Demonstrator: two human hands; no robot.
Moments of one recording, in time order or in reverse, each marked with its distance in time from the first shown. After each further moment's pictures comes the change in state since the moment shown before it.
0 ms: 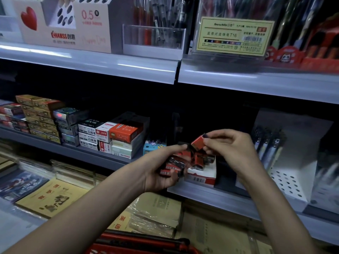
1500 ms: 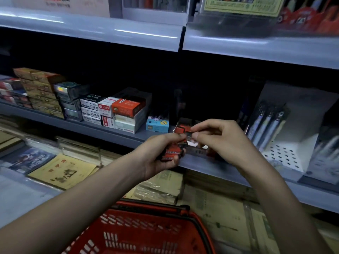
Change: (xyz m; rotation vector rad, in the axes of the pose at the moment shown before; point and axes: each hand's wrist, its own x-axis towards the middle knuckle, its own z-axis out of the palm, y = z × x) left_hand -0.010 -0.038 -0.008 -0.028 0.102 0.209; right_hand -0.045 -0.008 0.014 -0.211 -0.262 -0.042
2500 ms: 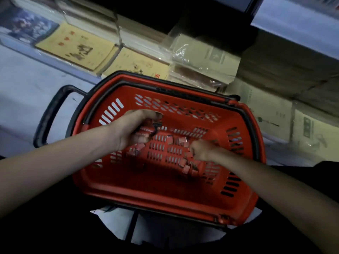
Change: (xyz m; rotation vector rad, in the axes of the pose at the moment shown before) left_hand -0.059 -0.191 -0.213 0.144 0.371 -0.470; right_hand -0.153 0.323 0.256 -0.947 -1.080 0.351
